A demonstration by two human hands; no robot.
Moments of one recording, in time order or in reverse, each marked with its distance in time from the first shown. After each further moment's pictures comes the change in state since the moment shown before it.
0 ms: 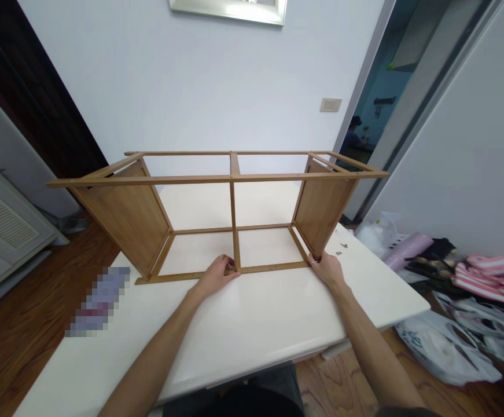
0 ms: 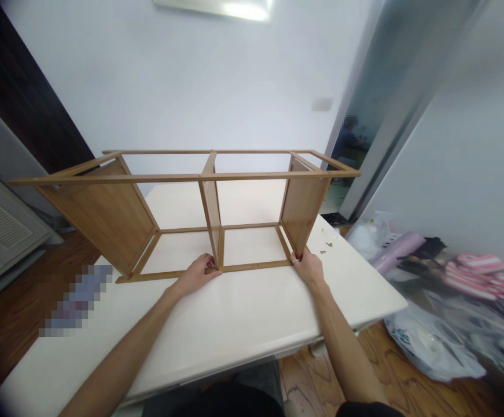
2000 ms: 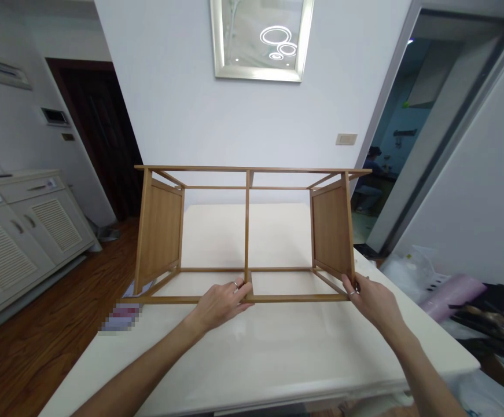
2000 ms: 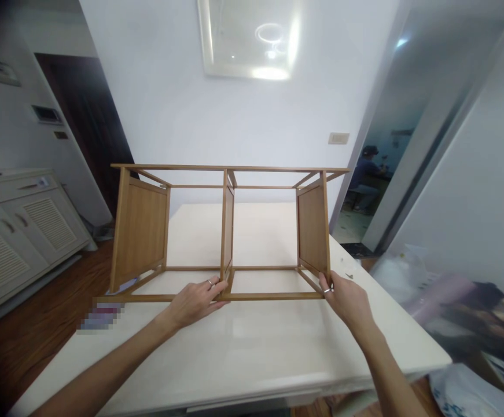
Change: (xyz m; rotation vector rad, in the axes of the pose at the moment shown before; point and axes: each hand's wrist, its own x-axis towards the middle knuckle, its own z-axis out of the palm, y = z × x) left_hand -0.064 0.072 -0.058 0.502 0.154 0.213; right_hand -0.048 -0.007 -0.100 -0.206 0.229 -0.229
